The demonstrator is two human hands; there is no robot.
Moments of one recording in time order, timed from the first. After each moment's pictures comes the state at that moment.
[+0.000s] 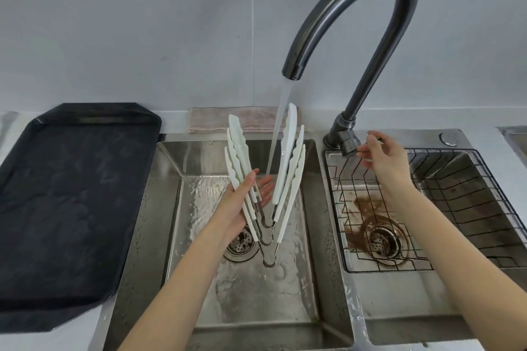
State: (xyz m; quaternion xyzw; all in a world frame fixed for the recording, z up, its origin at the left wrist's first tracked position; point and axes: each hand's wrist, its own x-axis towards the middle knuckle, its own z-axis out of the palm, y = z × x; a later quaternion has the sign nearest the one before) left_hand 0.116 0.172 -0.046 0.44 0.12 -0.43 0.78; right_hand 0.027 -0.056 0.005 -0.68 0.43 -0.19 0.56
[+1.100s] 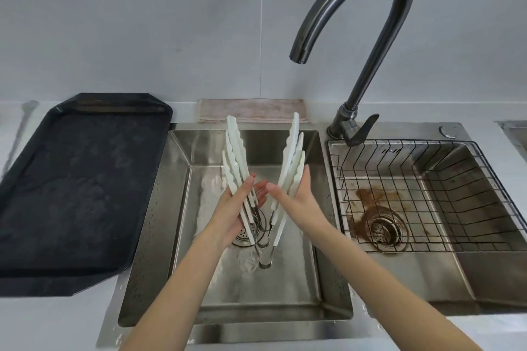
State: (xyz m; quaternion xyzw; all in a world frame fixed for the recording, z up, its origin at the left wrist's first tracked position) left_hand 0.085 0.206 -0.047 0.49 0.11 -0.39 0.77; right_hand 0.012 0.092 -0.010 -0.71 0.30 0.02 0.64
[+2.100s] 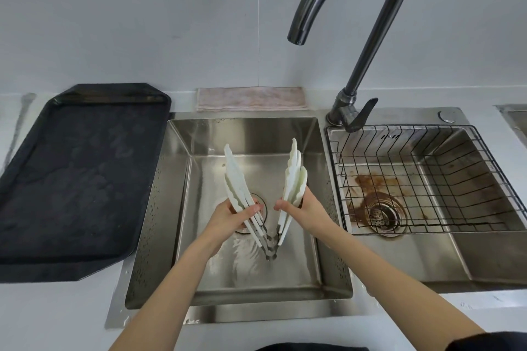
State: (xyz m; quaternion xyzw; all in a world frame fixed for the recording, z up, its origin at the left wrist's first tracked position) left_hand 0.066 0.244 -0.082 0.72 -0.03 -0.40 0.57; right_hand -0.017 0.080 -0.067 -0.77 0.27 0.09 0.57
